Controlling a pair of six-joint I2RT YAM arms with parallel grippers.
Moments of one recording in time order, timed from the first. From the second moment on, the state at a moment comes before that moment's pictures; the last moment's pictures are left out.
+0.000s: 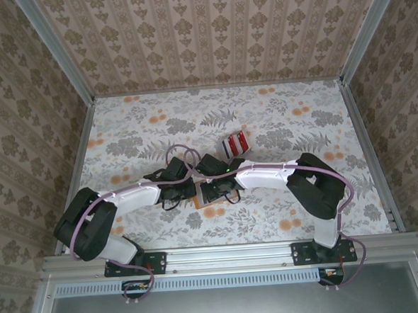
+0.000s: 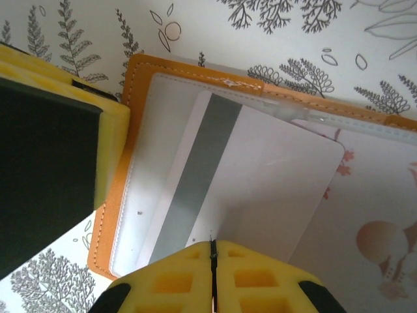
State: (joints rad) left arm -0.70 1.44 0.63 -0.28 0.05 -0.73; right arm 0.89 1.85 1.14 -0.41 -0.07 0.48
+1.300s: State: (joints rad) left arm -0.66 1.35 0.50 -0.15 0.24 -0.78; right arm 0.54 1.73 0.82 -0.08 -0.43 0.67
